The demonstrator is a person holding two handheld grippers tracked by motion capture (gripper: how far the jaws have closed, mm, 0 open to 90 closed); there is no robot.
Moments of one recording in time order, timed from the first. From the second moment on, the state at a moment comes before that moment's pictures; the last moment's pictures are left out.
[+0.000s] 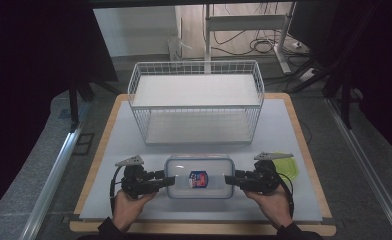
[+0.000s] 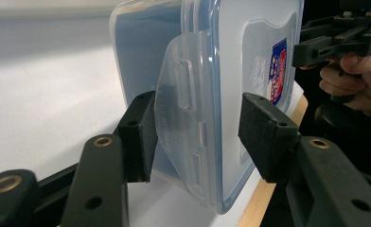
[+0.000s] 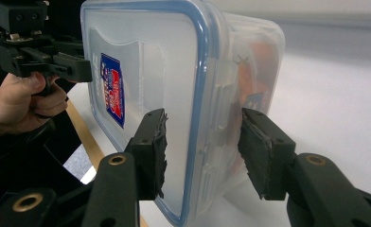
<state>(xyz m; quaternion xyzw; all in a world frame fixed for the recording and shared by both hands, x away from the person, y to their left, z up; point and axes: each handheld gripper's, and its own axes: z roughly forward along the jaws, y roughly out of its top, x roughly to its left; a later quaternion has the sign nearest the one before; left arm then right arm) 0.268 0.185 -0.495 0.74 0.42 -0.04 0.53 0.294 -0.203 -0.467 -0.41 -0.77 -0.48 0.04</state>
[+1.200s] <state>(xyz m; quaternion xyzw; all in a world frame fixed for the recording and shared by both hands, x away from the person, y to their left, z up) 0.322 0.201 -0.396 0.73 0.40 0.01 0.55 0.355 -0.189 -0.377 -0.38 -0.76 -0.53 0.01</state>
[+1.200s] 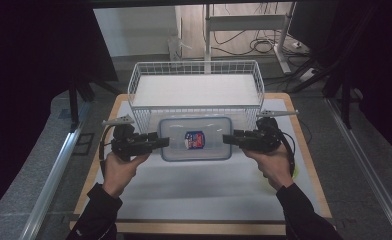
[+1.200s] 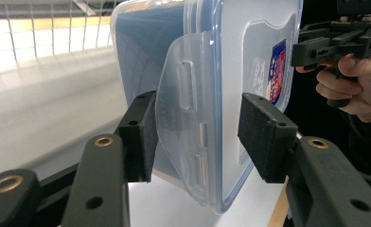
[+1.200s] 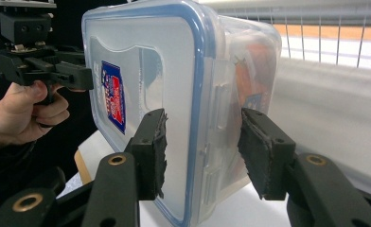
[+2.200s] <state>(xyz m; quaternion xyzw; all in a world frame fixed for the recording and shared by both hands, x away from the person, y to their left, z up) 0.386 0.218 -0.332 0.71 0.41 0.01 0.57 0.422 -0.175 -0.313 -0.38 -0.74 -0.56 0.01</state>
